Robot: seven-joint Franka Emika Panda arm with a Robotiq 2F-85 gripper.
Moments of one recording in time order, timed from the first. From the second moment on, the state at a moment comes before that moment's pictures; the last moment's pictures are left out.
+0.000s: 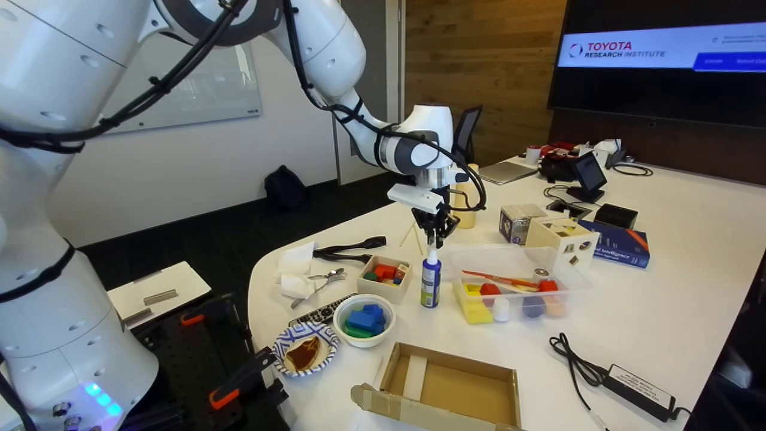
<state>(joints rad) -0.11 0.72 -0.01 -1.73 -0.07 2.54 -0.14</state>
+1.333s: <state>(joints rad) -0.13 0.77 0.02 -1.68 -0.05 2.51 -0.15</state>
